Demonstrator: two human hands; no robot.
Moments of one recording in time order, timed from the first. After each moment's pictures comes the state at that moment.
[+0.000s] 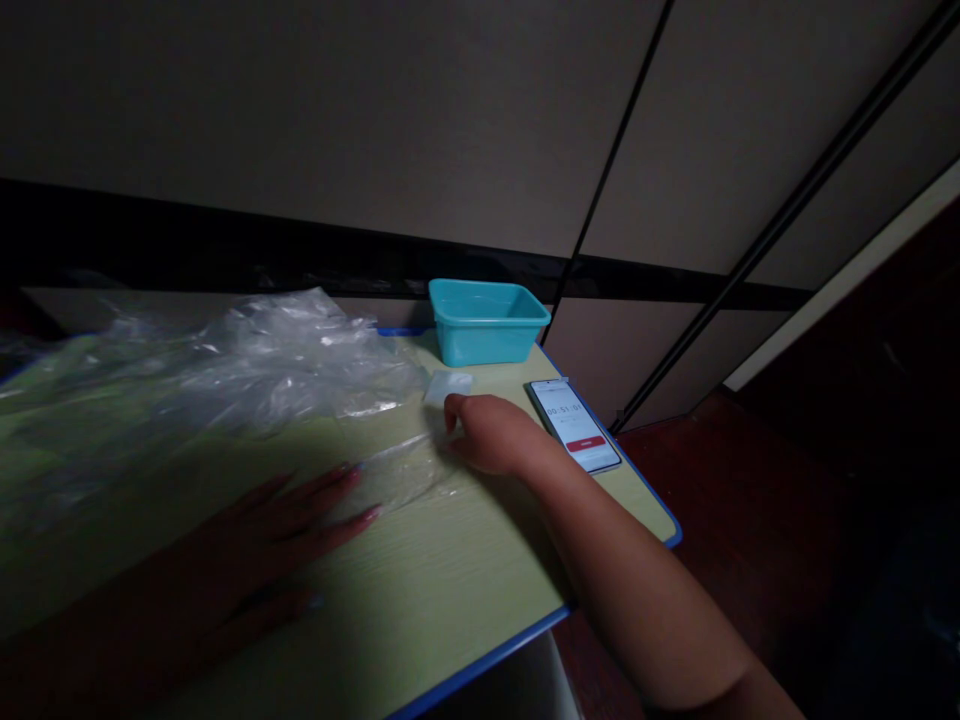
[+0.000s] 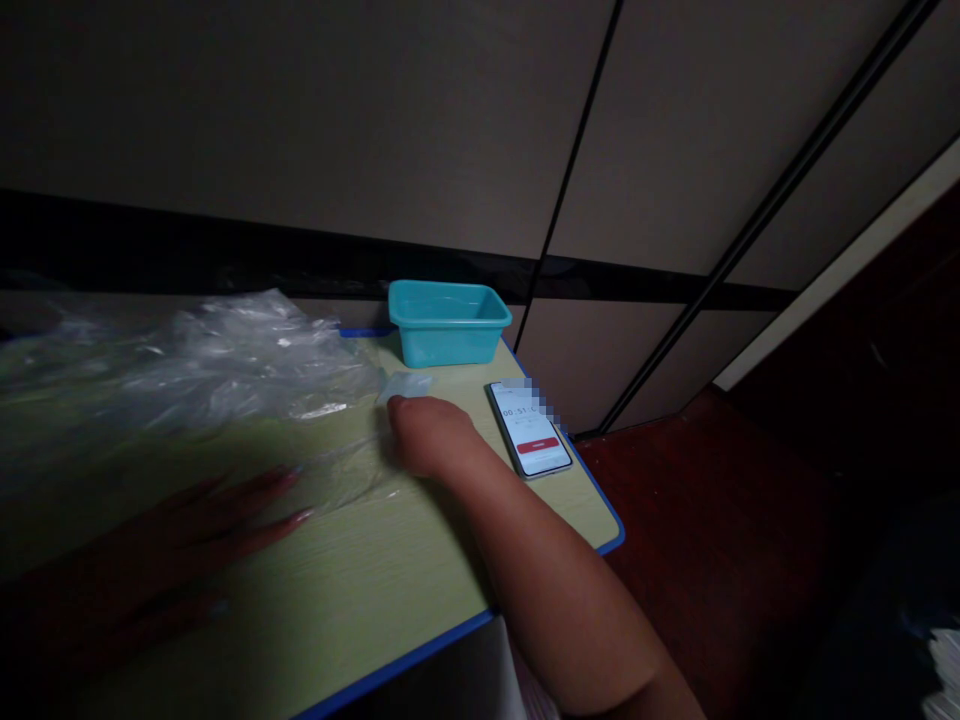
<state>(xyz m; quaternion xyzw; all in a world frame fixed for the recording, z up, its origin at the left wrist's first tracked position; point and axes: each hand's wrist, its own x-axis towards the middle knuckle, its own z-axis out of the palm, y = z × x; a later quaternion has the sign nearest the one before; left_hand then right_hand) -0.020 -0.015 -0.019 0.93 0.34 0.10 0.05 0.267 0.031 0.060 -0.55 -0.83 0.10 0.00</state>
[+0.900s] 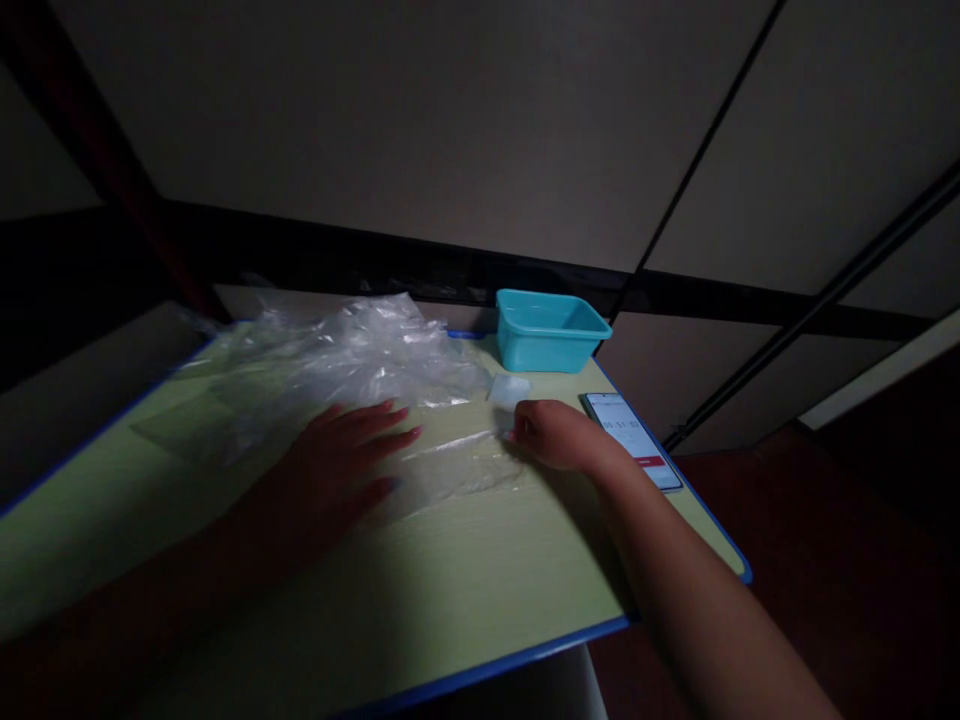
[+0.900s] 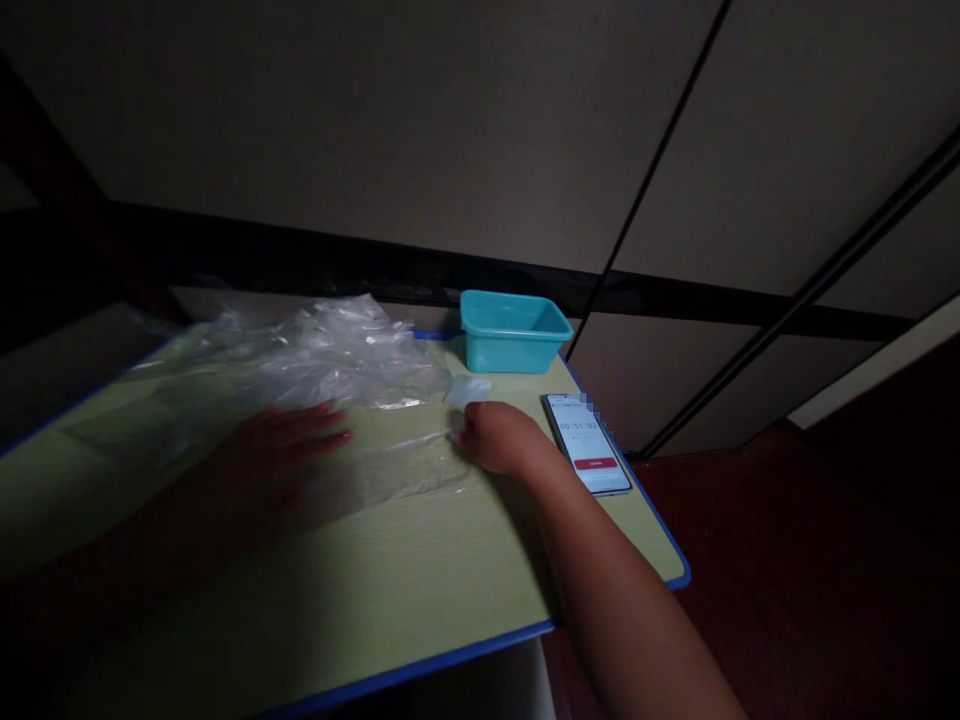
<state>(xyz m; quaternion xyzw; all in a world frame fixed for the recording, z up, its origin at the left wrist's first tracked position) -0.017 -0.018 0.019 0.89 0.38 0.23 0.00 0.269 0.037 0.055 -0.56 -0.82 0.11 -0.01</state>
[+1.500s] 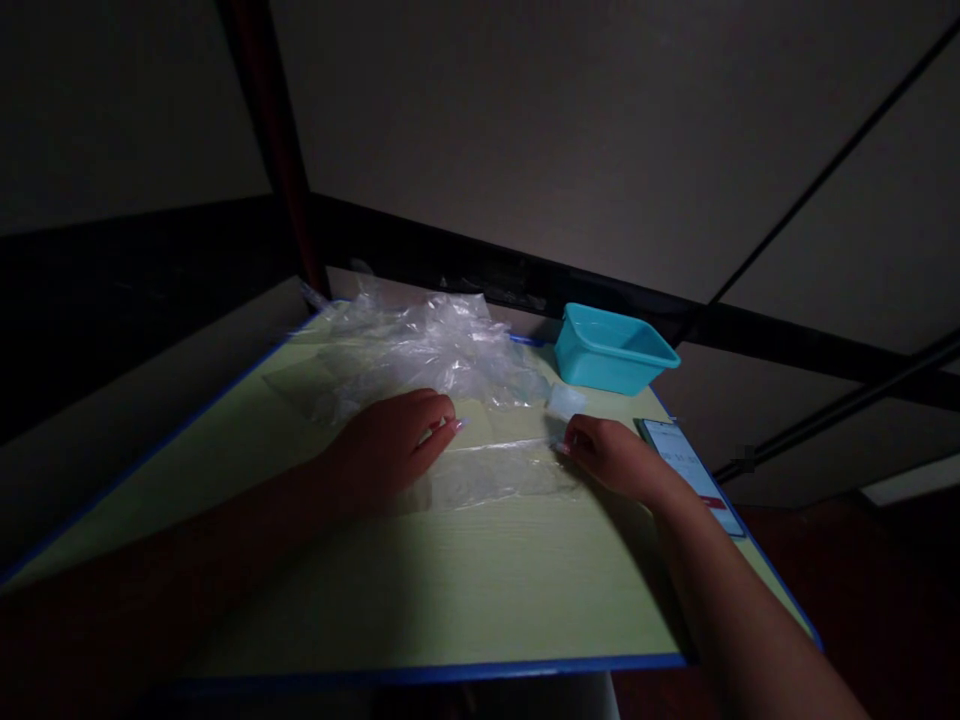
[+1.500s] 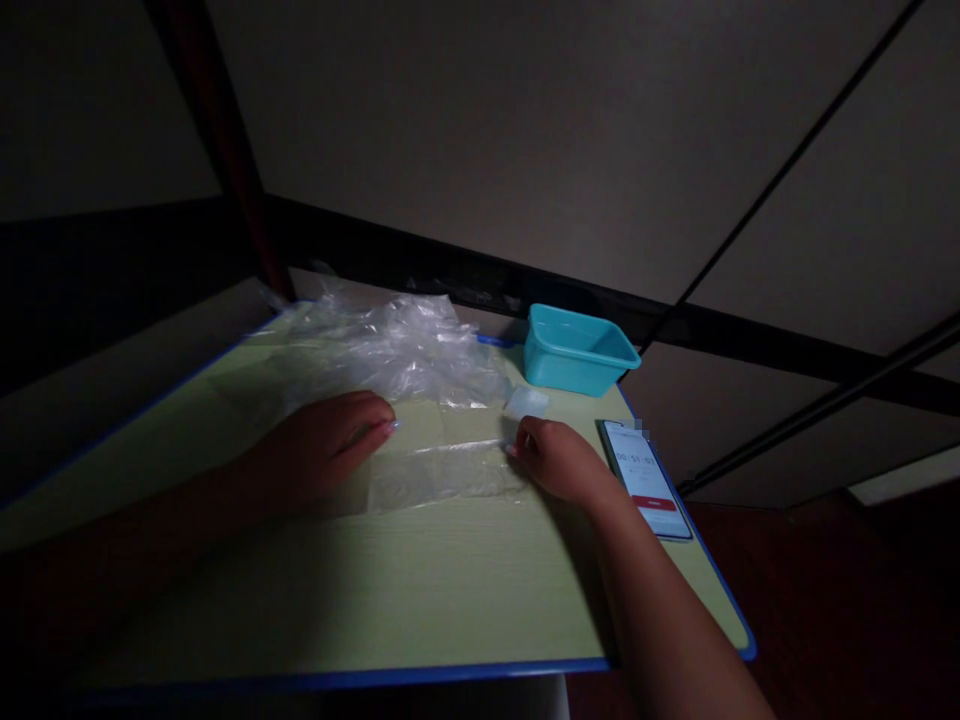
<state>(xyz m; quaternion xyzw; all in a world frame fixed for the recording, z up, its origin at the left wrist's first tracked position) -0.016 -0.008 0.034 0.83 0.52 0.20 0.08 0.269 0.038 0.040 -0.52 -0.84 0.13 0.05</state>
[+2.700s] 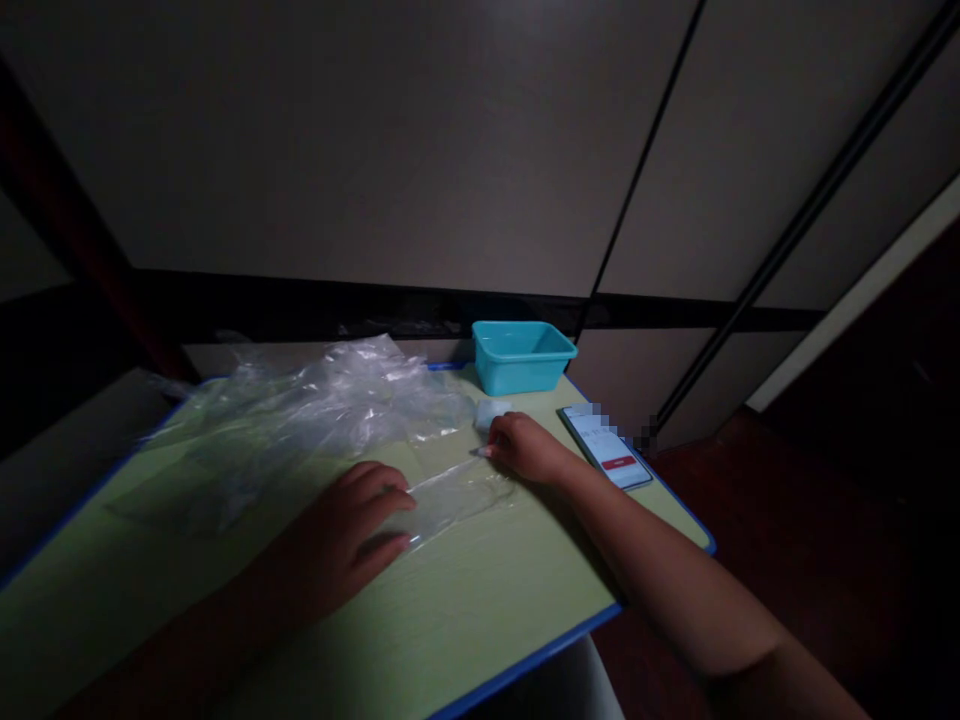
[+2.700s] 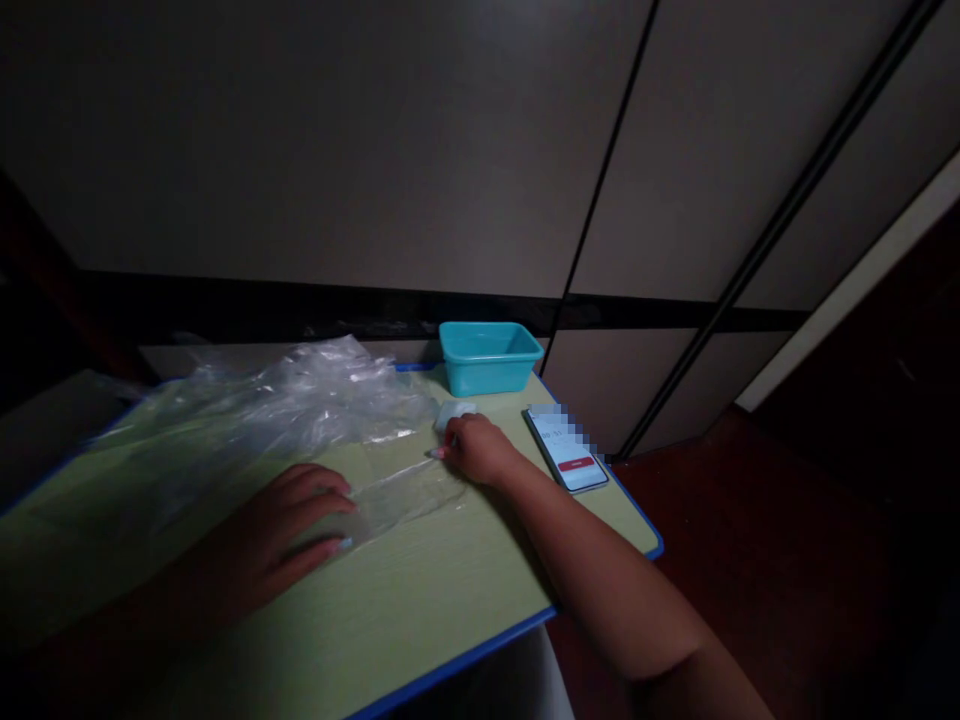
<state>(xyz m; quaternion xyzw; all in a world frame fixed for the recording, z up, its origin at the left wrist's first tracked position) -0.011 -0.008 0.020 0.91 0.33 0.22 0.10 0.261 0.054 0.024 -0.53 -0.83 0.11 0.14</state>
